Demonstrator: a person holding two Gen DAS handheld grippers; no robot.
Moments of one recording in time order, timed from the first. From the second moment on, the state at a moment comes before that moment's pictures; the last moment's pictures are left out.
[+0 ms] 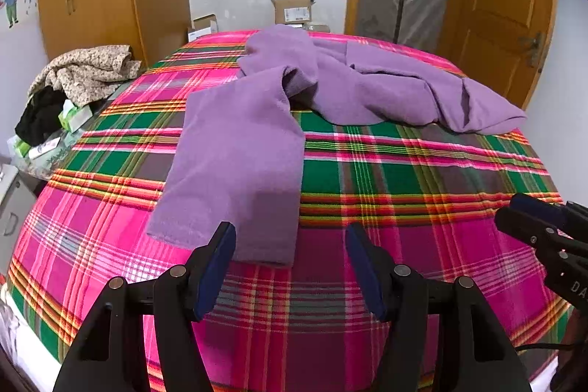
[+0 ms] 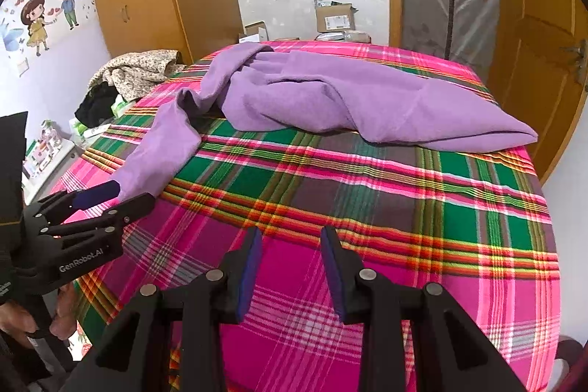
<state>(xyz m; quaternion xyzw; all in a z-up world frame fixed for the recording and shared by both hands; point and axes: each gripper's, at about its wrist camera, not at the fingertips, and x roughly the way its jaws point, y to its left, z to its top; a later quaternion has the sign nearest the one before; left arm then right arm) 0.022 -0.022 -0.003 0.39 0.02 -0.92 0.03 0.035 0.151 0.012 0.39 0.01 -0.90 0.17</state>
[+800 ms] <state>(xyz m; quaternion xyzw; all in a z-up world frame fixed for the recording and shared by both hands) -0.011 -0.034 -0.014 0.40 0.02 -0.92 0.03 -0.014 0.152 0.008 0.40 -0.03 -0.88 0.24</state>
